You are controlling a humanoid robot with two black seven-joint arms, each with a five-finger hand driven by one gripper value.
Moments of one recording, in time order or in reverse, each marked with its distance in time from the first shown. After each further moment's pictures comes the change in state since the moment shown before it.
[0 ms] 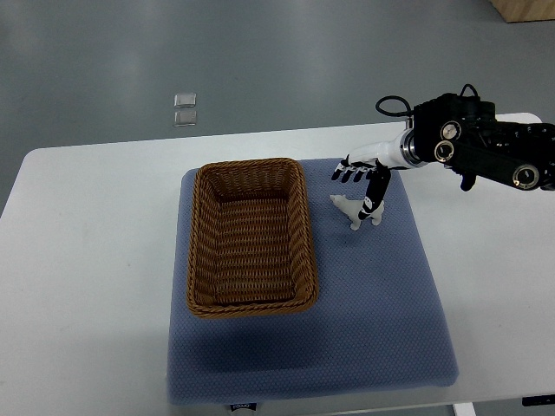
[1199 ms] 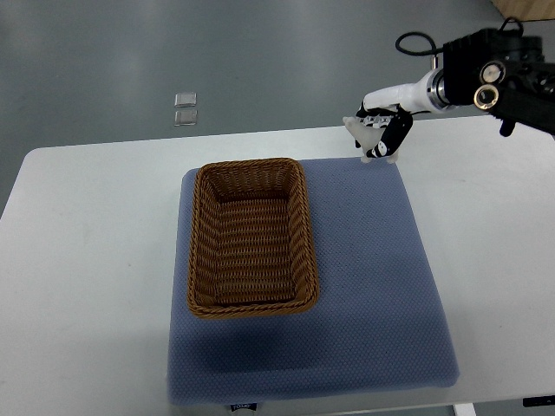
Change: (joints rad) left arm 0.001 0.000 0.002 0.004 -0.001 0.001 0.000; right arm 0.238 -0.183 0.003 0.131 -0.013 0.079 0.019
